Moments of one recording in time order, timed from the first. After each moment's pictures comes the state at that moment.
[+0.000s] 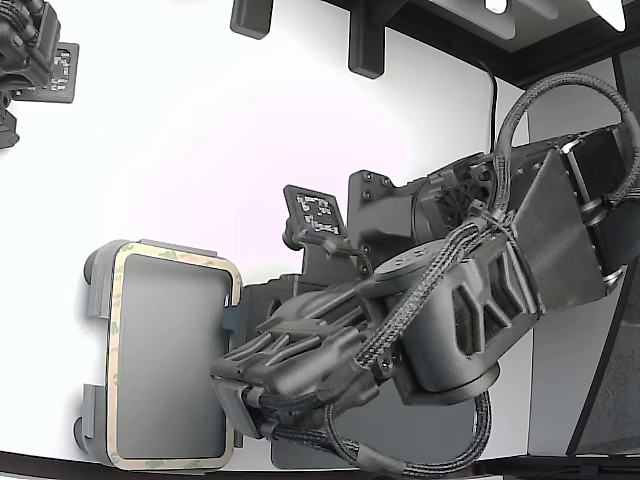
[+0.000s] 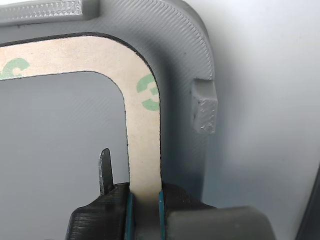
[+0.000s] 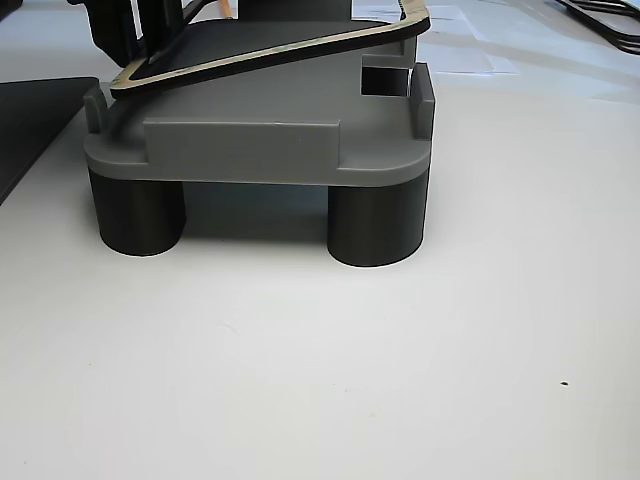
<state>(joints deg) 30.0 77.9 75.9 94.3 7.2 122.0</state>
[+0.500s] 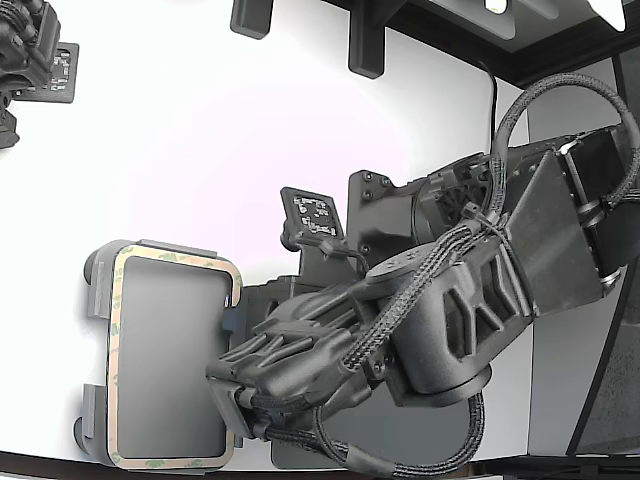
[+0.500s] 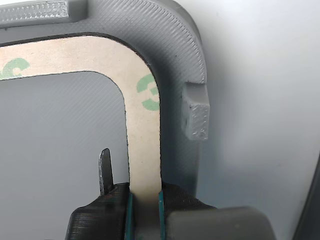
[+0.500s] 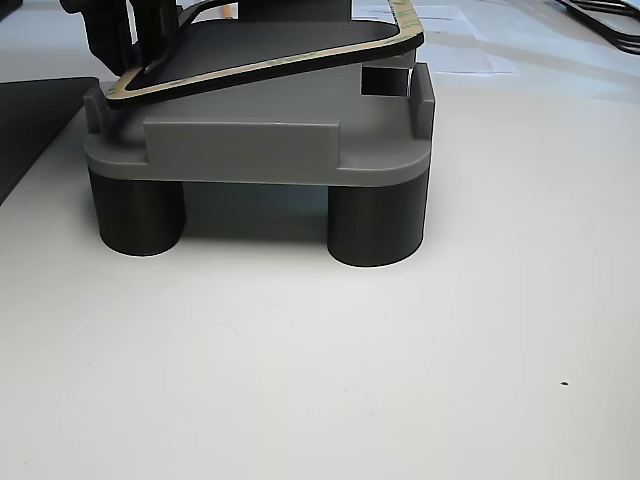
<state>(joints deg) 30.0 77.2 76.1 94.3 6.9 121.8</state>
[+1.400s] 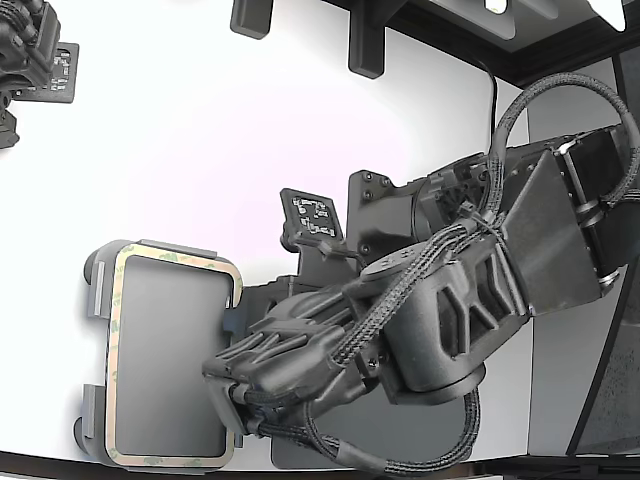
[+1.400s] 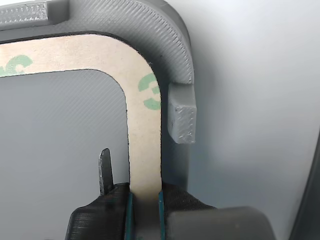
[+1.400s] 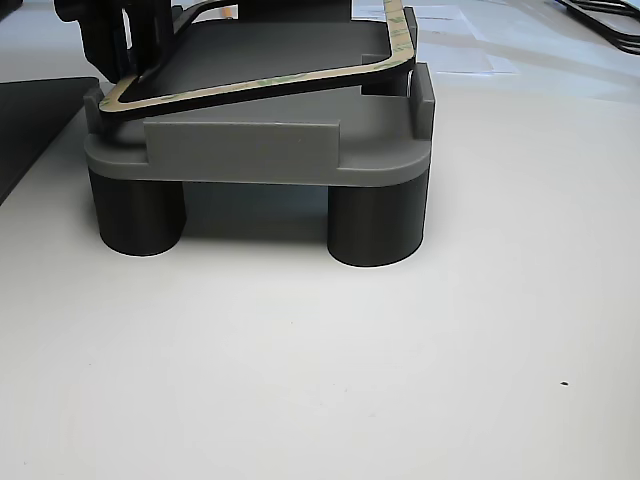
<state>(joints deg) 29.5 76.7 76.6 94.2 5.8 122.2</state>
